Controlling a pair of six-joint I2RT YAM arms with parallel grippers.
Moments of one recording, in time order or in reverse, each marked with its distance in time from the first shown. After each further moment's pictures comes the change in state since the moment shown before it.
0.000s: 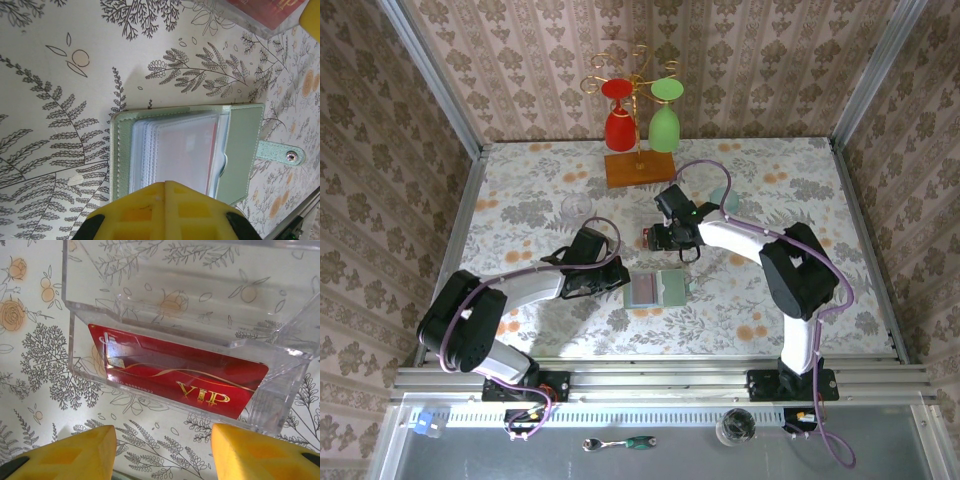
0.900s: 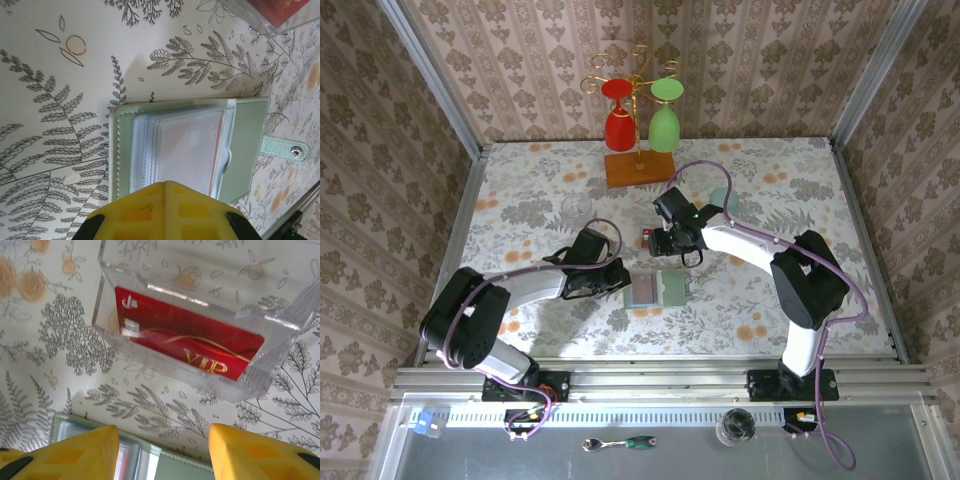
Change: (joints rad) left arm -0.002 0.023 0.000 0.005 0.021 0.000; right arm 0.029 -0.073 -0.027 -0.056 0.004 -0.018
